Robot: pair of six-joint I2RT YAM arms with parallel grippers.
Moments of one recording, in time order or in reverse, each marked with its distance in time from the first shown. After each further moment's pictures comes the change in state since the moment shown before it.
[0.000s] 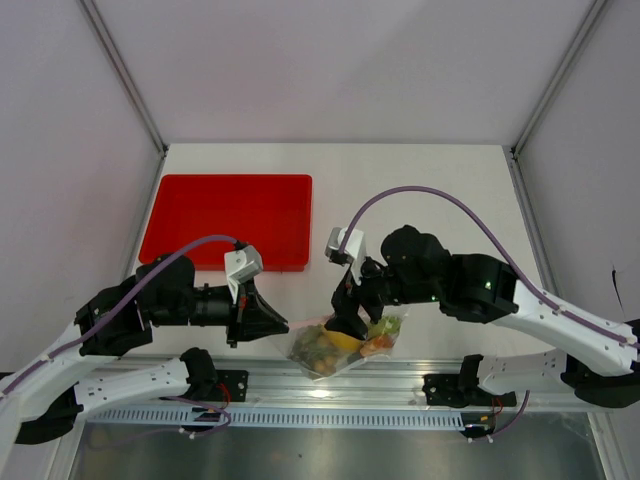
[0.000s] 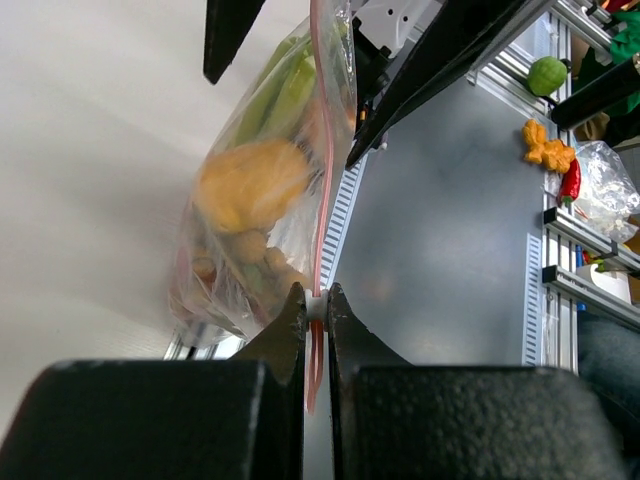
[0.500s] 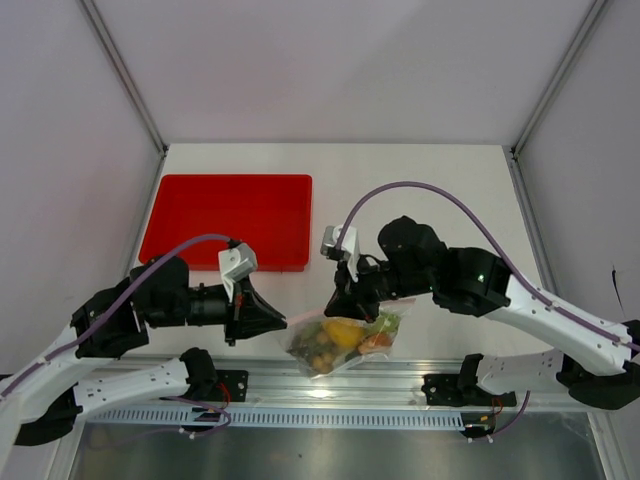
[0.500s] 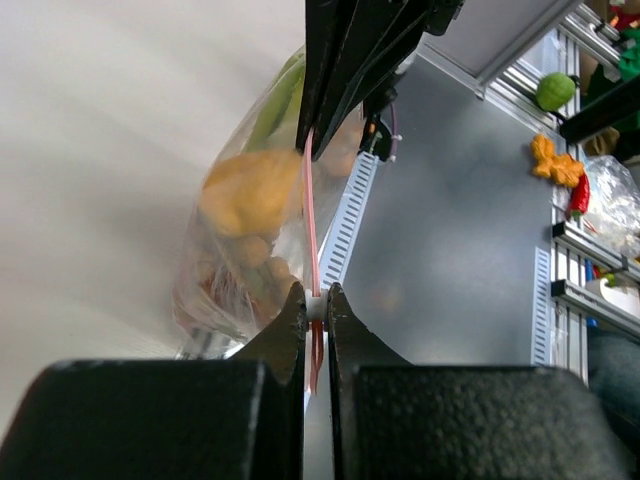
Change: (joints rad) left arm 0.000 -0.016 0.000 0.010 -0.022 0.000; right arm -0.066 0.052 0.027 0.017 -0.214 -0.034
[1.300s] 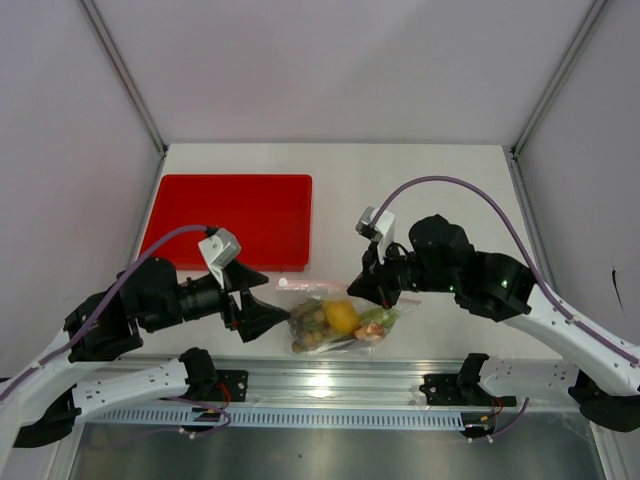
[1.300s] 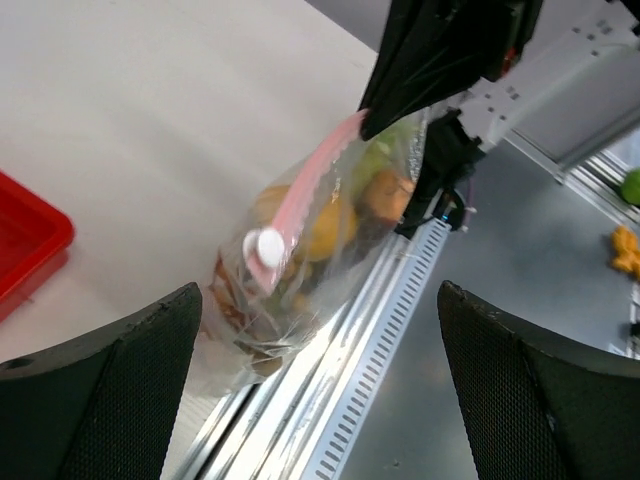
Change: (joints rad) left arm 0.002 -0.040 -0.004 0.042 -0.246 -0.009; right arm -0.131 -0.144 -0.135 0.032 0.109 0.104
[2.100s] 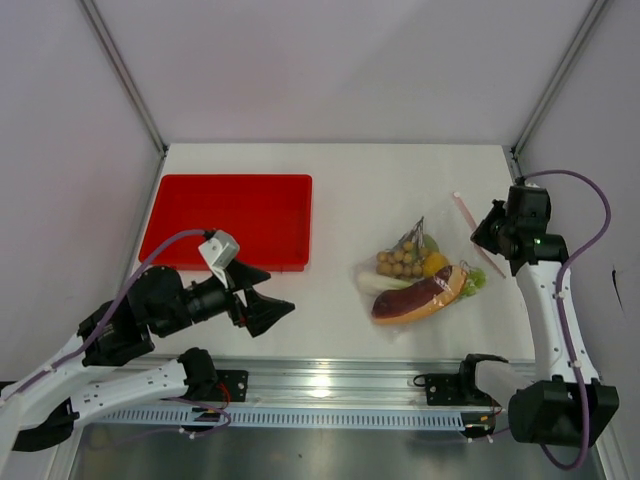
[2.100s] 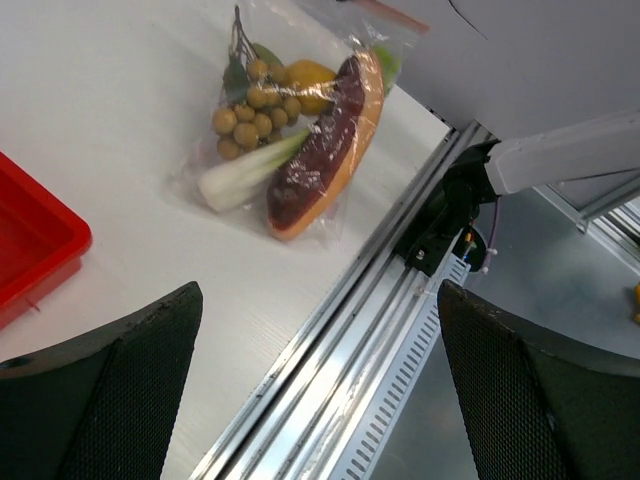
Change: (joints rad) left arm 0.000 -0.064 -0.138 0.136 -0.116 -0.031; right arm -1.096 0.033 -0.225 -0.006 0.231 0.253
